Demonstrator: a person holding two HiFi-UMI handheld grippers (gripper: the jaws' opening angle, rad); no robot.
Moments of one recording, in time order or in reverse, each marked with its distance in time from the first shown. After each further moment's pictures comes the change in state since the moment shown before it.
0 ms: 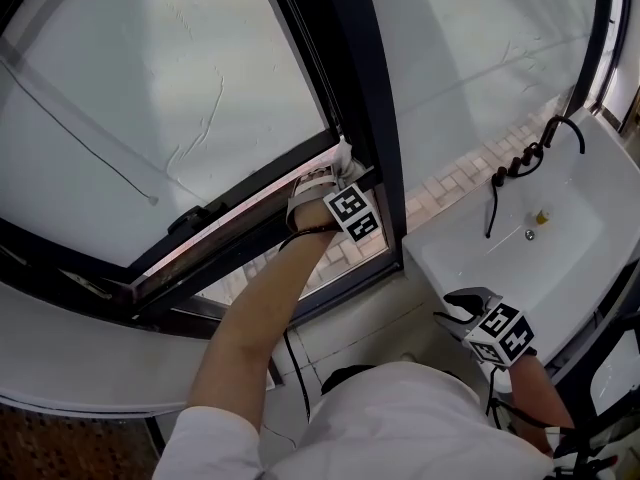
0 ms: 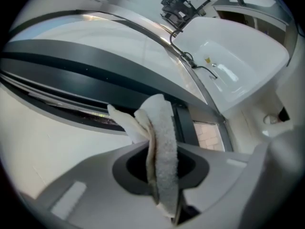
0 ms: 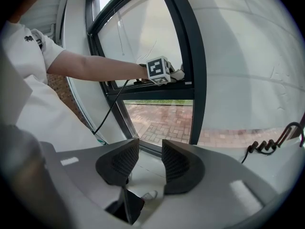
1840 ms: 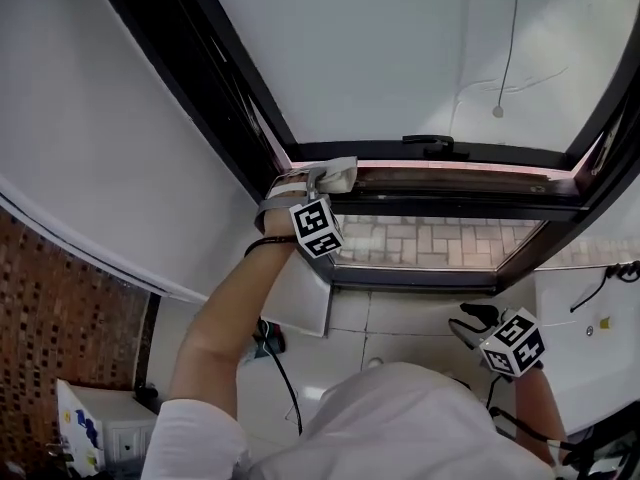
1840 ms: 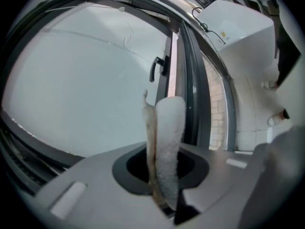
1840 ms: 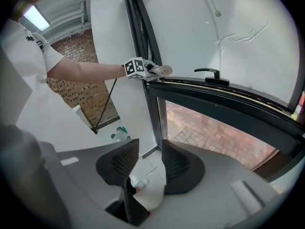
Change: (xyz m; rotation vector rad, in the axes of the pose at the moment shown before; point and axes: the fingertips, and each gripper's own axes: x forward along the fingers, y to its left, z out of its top) left arm -0.202 -0.032 -0.574 -0.260 0.277 0.130; right arm 0.206 0.265 0.119 -0.339 0.147 0.317
